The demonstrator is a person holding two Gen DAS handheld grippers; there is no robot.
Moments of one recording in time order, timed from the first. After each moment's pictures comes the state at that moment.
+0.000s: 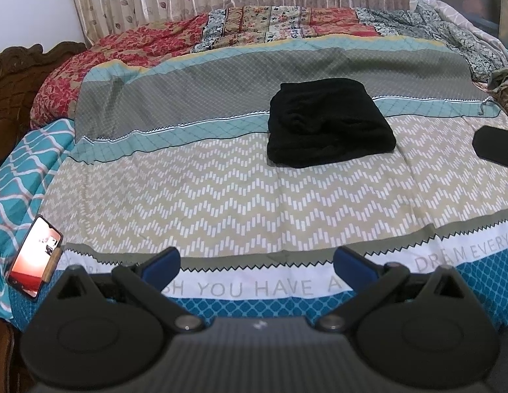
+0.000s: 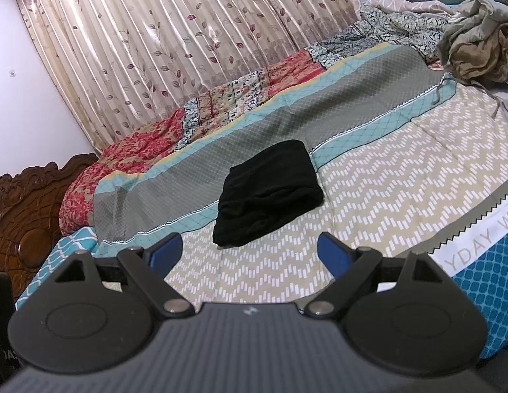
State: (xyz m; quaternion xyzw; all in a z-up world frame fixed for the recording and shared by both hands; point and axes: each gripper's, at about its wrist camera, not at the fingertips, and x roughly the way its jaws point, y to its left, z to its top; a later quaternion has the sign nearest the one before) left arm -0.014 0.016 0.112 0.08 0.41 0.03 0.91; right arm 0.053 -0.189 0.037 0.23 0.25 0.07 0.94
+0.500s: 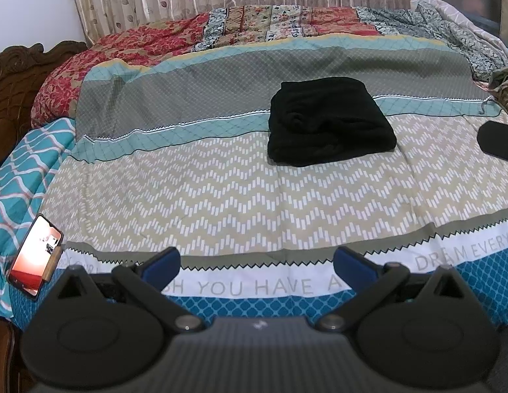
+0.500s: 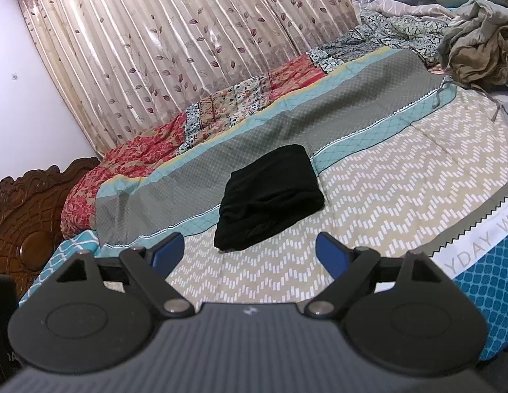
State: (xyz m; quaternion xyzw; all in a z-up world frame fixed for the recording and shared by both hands) left arm -0.014 0.017 0.110 0.08 0.41 0.03 0.91; right arm 0.052 -0.191 0.038 0.23 0.25 0.07 0.94
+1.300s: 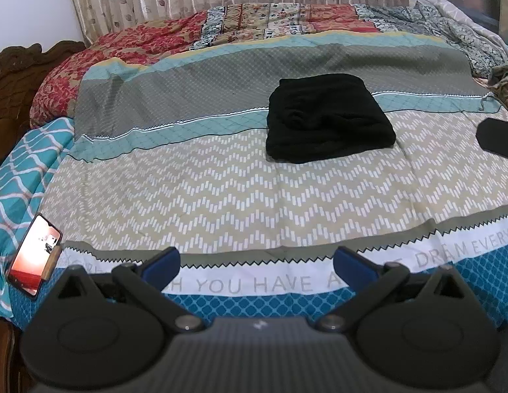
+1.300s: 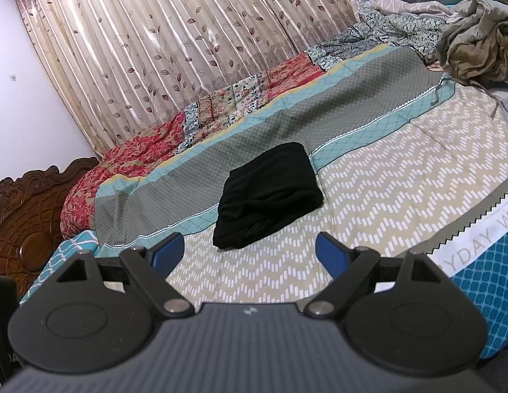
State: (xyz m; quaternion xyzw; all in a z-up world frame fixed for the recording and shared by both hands) left arm -0.013 0.015 0.107 0.08 0.42 0.03 0.90; right arm 0.050 -0.191 0.035 0.24 0.25 0.07 0.94
